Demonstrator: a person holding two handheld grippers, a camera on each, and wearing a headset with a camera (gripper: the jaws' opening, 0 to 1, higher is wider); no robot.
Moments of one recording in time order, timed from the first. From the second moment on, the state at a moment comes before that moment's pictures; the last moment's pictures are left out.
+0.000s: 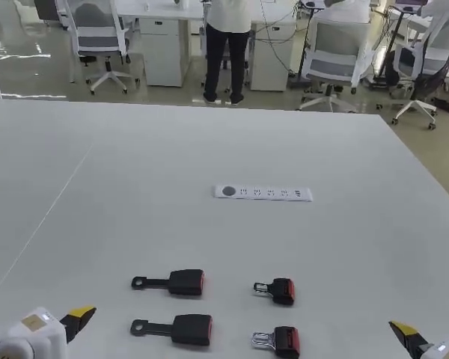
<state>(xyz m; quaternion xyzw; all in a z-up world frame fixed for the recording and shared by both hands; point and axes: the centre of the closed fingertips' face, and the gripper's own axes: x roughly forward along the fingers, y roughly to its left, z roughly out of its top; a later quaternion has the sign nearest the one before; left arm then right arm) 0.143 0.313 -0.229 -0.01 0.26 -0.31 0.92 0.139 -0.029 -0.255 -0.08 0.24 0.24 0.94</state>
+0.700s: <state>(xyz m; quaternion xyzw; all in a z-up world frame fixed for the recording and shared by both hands) 0.143 0.308 -0.228 -0.01 0.26 -0.31 0.91 0.136 -0.026 -0.257 -0.08 0.25 0.25 0.93</state>
